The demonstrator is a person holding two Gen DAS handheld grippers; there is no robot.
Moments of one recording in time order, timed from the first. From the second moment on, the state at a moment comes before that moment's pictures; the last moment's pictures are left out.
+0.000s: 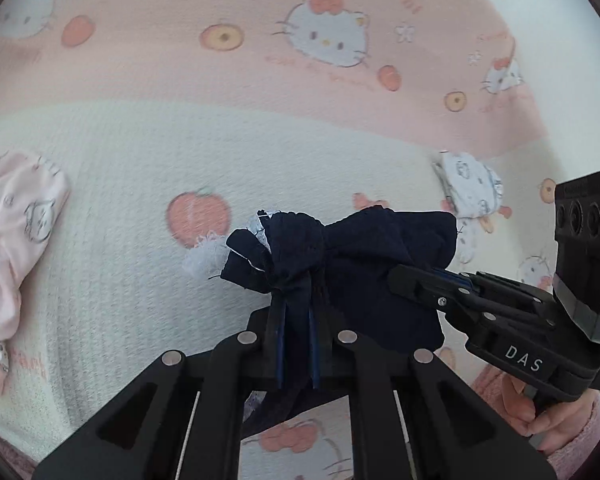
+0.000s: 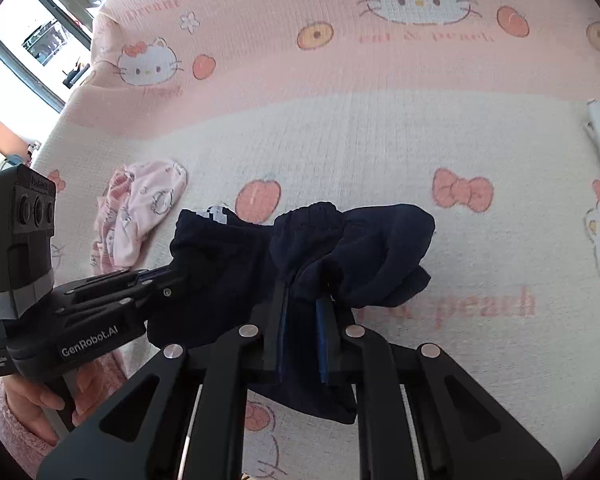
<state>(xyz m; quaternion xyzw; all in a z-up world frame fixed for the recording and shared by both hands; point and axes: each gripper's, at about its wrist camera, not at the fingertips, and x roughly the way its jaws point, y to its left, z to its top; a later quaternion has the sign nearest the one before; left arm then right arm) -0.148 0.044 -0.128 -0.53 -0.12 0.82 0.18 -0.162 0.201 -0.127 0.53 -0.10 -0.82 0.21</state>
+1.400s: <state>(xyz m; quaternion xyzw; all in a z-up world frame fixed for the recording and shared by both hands) -0.333 0.407 -0.128 -0.47 -0.01 0.81 0.34 -0.284 0.578 -0.097 0.46 -0.06 -0.89 -0.03</state>
